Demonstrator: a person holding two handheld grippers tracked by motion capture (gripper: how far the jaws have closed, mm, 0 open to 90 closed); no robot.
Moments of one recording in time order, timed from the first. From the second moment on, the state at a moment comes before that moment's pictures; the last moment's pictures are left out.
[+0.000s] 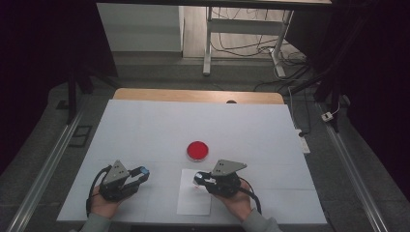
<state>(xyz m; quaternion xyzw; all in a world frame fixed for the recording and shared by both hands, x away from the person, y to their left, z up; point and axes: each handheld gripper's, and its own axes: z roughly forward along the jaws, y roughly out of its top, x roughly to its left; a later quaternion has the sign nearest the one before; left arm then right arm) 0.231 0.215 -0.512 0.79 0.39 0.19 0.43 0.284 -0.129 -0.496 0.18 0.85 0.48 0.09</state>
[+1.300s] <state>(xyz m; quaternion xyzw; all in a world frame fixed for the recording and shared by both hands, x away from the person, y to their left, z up) 0.231 0.213 -0.513 0.79 0.39 0.19 0.43 0.295 -0.164 -0.466 0.24 0.79 0.55 0.12</state>
